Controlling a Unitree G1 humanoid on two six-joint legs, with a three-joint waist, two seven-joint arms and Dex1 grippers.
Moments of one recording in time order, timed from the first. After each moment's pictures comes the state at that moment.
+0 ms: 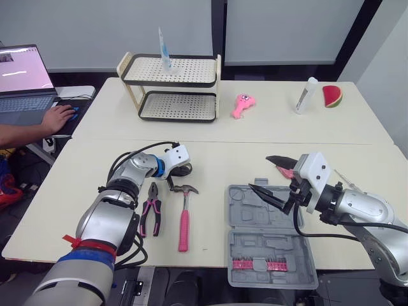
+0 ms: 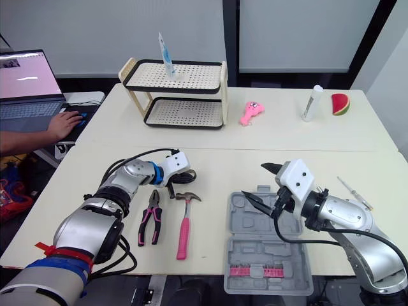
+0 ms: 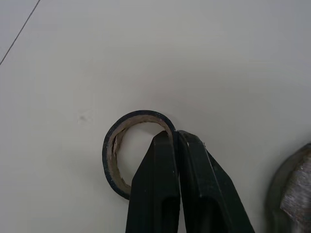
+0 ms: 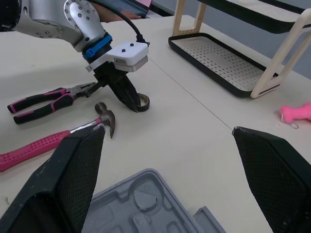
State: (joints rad) left arm -0.99 0.44 -0.23 1.29 0.25 -0.25 -1.04; right arm -0.08 -0.69 -0.02 -0.71 0.45 0.62 0.61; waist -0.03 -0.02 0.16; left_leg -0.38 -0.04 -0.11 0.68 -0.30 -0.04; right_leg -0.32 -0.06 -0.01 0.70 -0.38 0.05
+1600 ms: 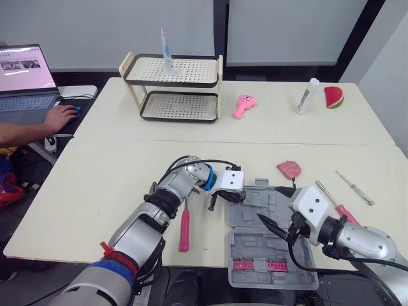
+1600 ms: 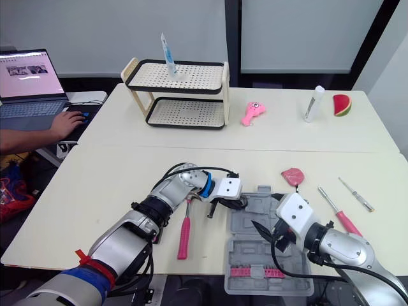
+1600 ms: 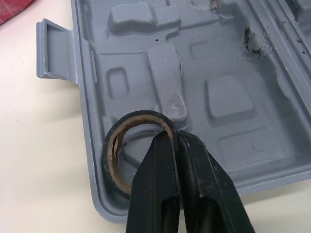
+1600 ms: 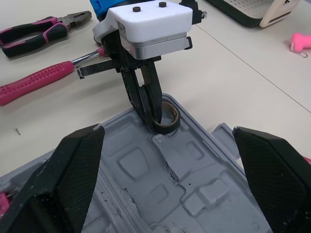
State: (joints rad) left arm -0.87 0.21 -0.48 0.79 0.23 -0.15 -1.26; right arm 0.18 -0.70 0.02 -0.85 0.29 0.67 0.52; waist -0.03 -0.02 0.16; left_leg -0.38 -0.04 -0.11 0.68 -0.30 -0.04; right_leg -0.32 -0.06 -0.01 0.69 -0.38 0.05
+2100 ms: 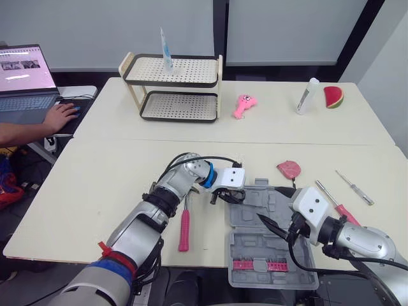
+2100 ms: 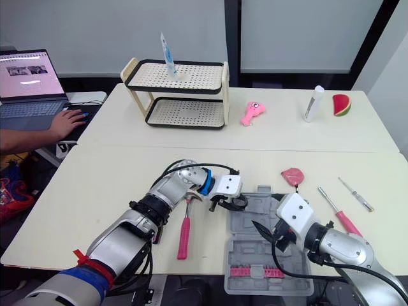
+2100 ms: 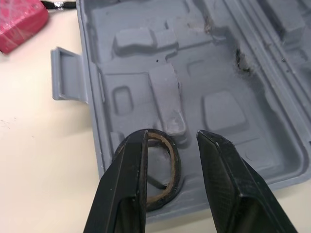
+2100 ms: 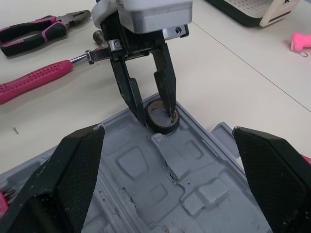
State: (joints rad) left arm -0.87 0.25 -0.47 0.67 0.18 -0.10 -1.31; right arm 0.18 -0.70 0.03 -0.83 0.29 0.64 0.53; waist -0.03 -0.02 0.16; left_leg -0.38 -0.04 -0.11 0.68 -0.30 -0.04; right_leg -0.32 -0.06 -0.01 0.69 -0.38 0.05
